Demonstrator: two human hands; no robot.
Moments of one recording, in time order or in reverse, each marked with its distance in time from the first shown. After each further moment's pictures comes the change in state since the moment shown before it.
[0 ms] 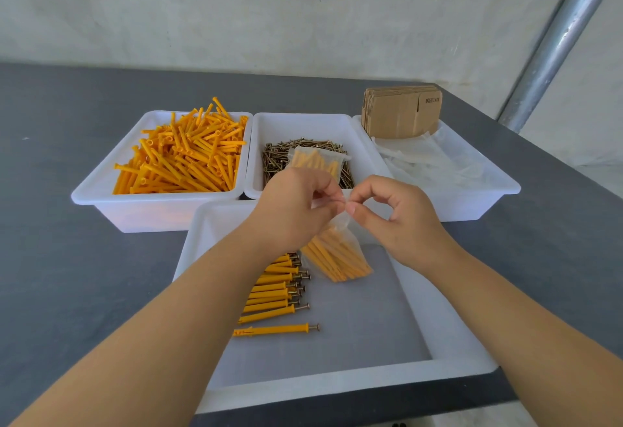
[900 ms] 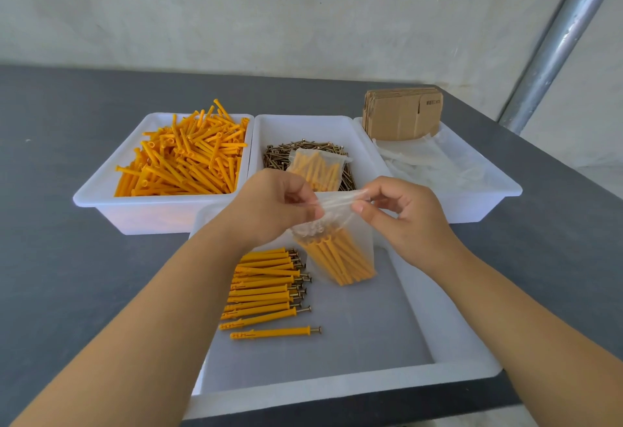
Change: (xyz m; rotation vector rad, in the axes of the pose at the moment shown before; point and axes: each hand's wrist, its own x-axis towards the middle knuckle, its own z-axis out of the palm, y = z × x) left_hand -0.001 -0.020 -0.022 -0.154 -0.080 -0.198; right_hand 0.000 0.010 -0.002 0.104 0.050 0.049
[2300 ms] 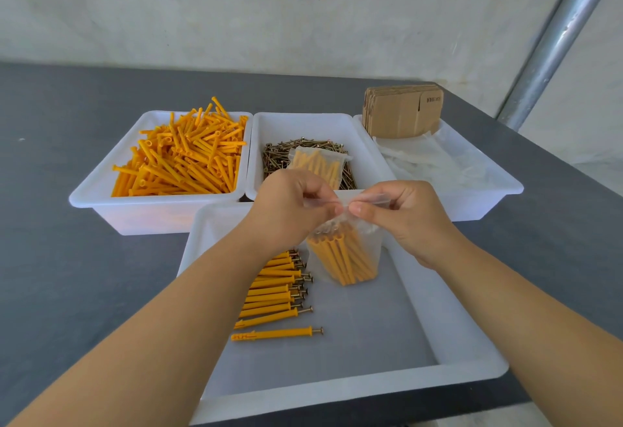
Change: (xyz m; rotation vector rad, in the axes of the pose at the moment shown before) left_hand 0.003 0.006 0.021 -0.013 0.111 0.117; right_hand 0.008 0.003 0.002 0.252 -0.024 0.185
